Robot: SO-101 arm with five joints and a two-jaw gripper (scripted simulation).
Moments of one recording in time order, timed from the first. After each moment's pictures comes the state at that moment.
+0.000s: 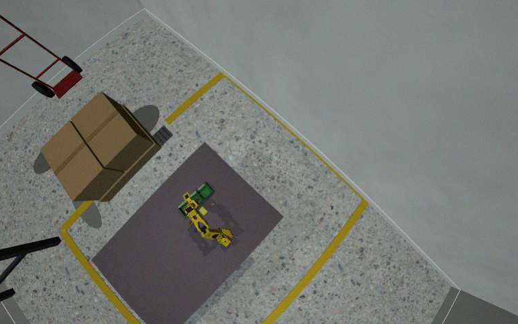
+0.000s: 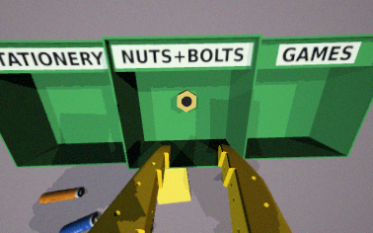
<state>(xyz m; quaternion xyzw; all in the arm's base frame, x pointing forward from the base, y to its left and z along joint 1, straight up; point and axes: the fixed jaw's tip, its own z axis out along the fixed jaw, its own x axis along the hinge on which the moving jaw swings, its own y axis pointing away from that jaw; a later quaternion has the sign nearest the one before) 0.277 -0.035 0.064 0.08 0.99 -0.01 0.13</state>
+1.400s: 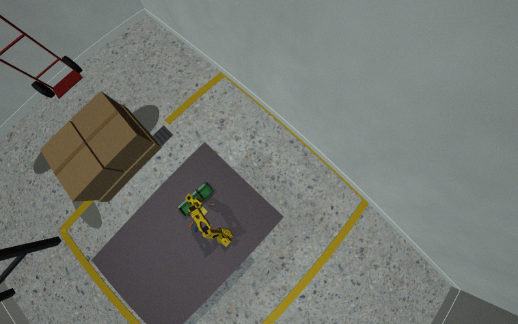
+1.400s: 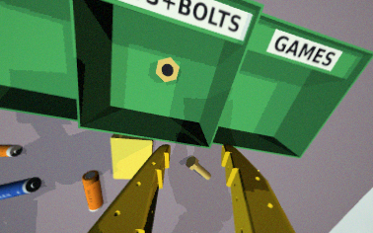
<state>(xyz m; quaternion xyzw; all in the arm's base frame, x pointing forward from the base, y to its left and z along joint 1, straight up) 0.255 -0.054 0.063 -0.06 0.99 -0.03 0.09</state>
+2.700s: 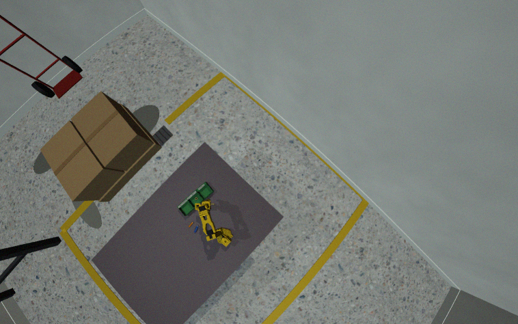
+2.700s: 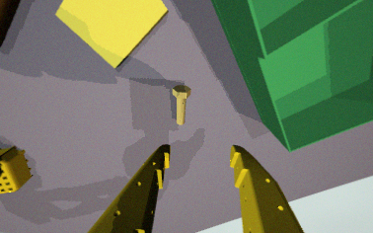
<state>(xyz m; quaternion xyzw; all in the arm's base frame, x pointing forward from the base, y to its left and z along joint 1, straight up) 0.186 -0.090 0.059 -0.41 0.91 -0.01 0.01</state>
